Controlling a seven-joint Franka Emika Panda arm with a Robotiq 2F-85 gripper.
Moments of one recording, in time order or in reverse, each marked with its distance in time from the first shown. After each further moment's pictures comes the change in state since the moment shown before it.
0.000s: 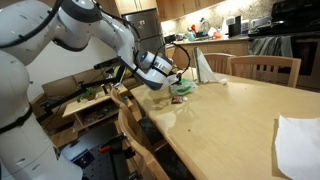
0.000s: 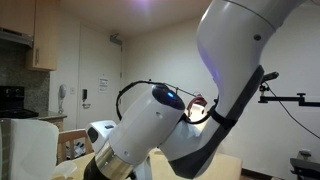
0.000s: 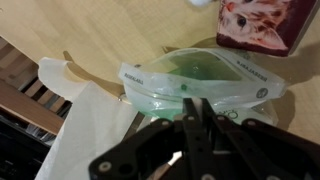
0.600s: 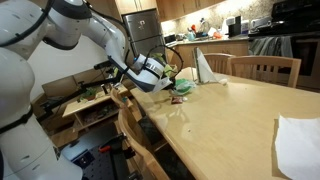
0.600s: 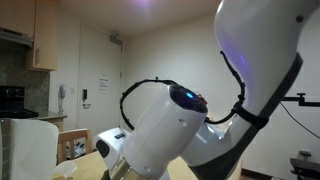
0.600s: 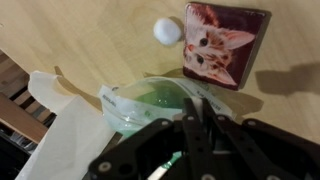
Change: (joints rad) arm 0.133 -0.047 -0.059 -0.161 -0.030 -0.019 0.000
